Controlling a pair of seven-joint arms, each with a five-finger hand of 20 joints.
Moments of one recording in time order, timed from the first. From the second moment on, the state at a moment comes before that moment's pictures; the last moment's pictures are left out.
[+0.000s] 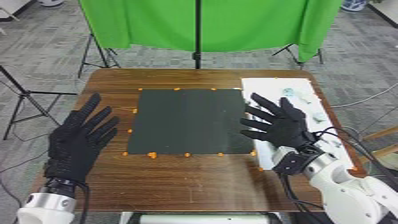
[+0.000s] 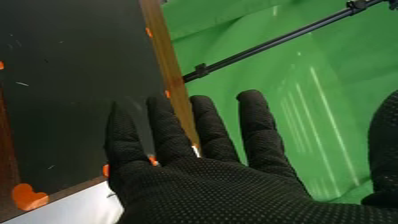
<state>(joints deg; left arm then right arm) 138.3 -57.0 -100.0 -137.1 32.7 9.8 12.4 -112.0 -41.8 81.8 -123.6 -27.1 6.3 1.8</state>
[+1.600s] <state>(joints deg) 138.6 -57.4 -100.7 -137.2 32.8 9.6 12.2 -111.9 -30.5 72.1 -134.5 -99.2 29.6 52.7</state>
